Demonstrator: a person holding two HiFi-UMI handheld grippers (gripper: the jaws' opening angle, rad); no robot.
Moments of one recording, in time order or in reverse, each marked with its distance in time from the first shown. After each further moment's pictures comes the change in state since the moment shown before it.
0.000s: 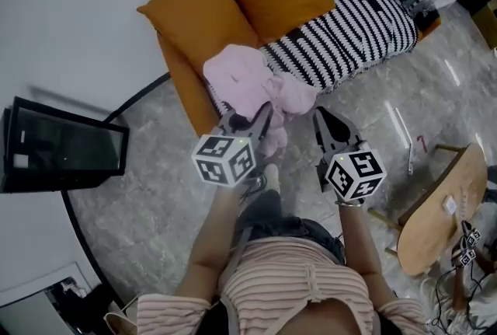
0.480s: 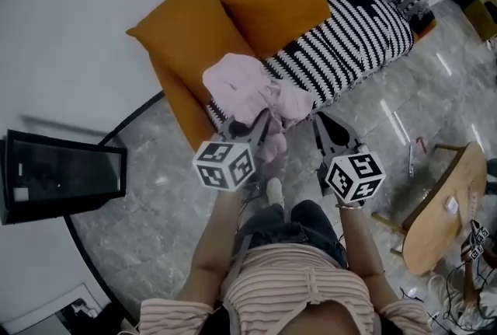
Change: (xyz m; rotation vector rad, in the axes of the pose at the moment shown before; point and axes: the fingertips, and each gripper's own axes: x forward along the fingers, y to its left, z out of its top) left arm 0.061 0.056 0.033 -0.023 0.028 -0.037; right arm 0.075 -0.031 0.021 0.019 0.031 -0.061
